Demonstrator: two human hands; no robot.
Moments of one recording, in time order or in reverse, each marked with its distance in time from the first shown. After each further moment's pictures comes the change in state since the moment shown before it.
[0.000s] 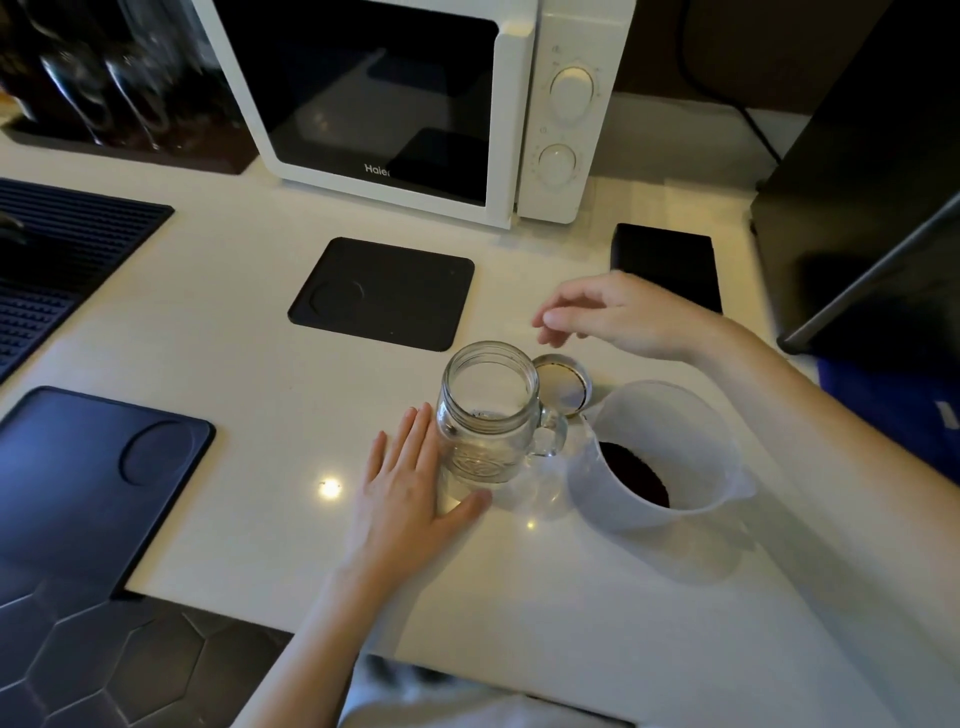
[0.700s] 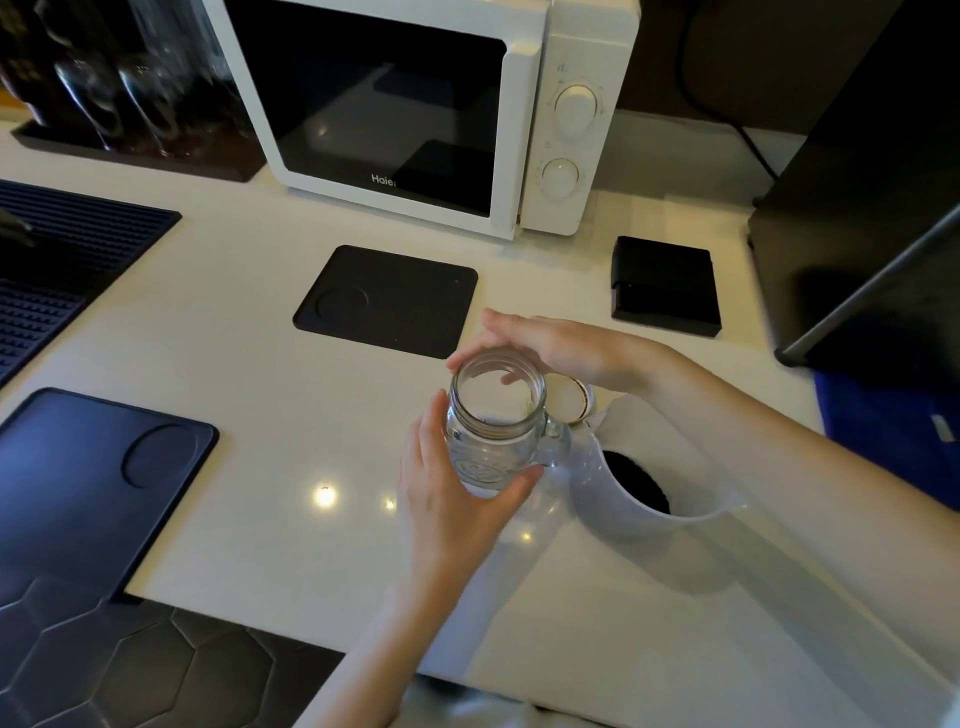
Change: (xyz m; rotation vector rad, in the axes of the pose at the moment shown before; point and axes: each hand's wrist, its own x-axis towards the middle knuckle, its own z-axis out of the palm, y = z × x) left_hand 0.003 0.061 -0.013 -0.558 0.476 -0.184; right_hand 0.012 -0.039 0.039 0.146 -0.306 0.061
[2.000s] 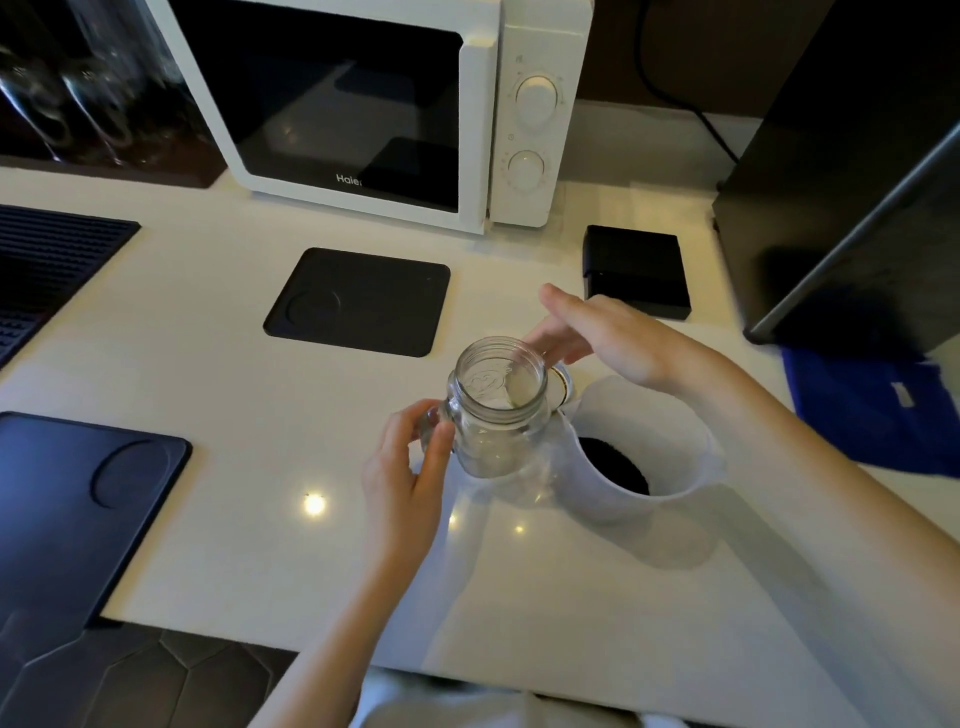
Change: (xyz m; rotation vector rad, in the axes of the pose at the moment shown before) left_hand 0.013 -0.019 -0.008 -0.186 -0.090 -0.022; right_hand -0.044 0.025 -0.012 0.026 0.380 0.023
